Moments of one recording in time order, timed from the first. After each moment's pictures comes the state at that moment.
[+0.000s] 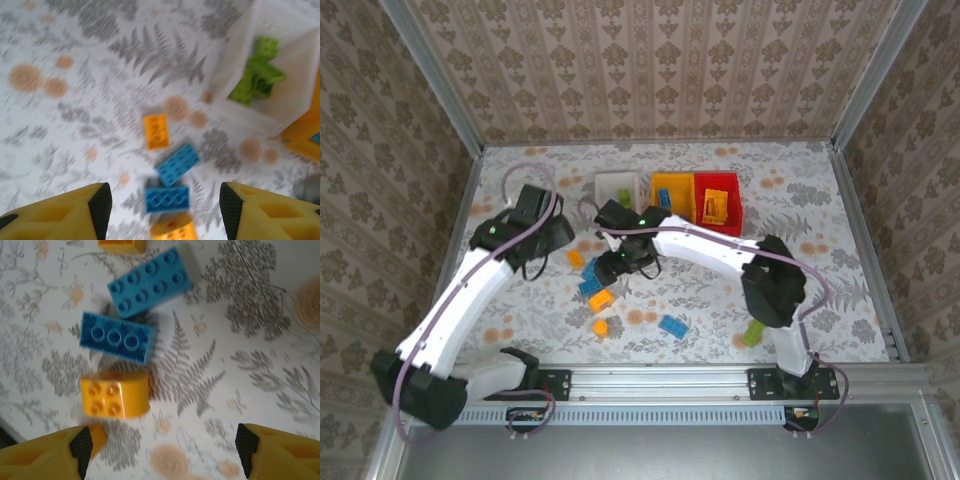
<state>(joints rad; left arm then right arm) -0.46 1.08 1.11 -1.02 -0.23 -0.81 0.90 2.05 1.75 -0.89 -0.11 0.37</state>
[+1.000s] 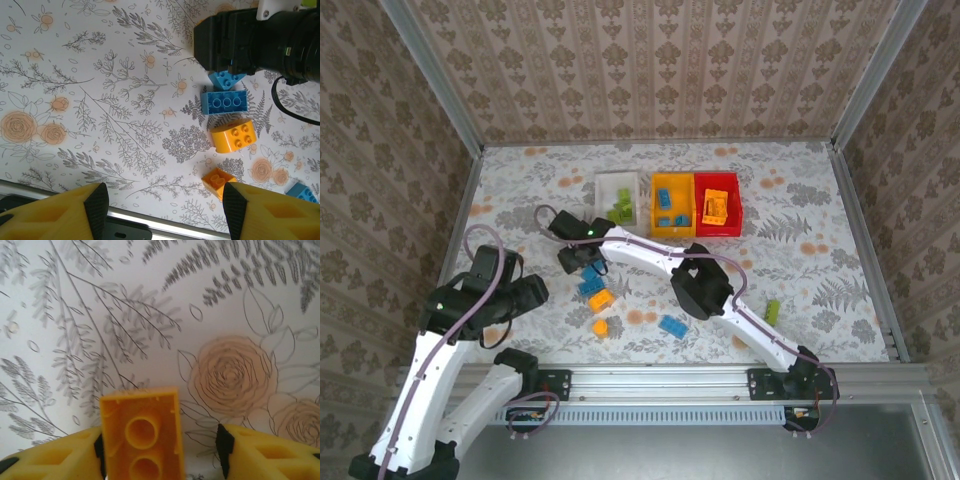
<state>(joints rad) -0.38 0.68 0.99 -1.38 -0.07 -0.70 0.97 2.62 2.39 -0.83 0.12 0.40</state>
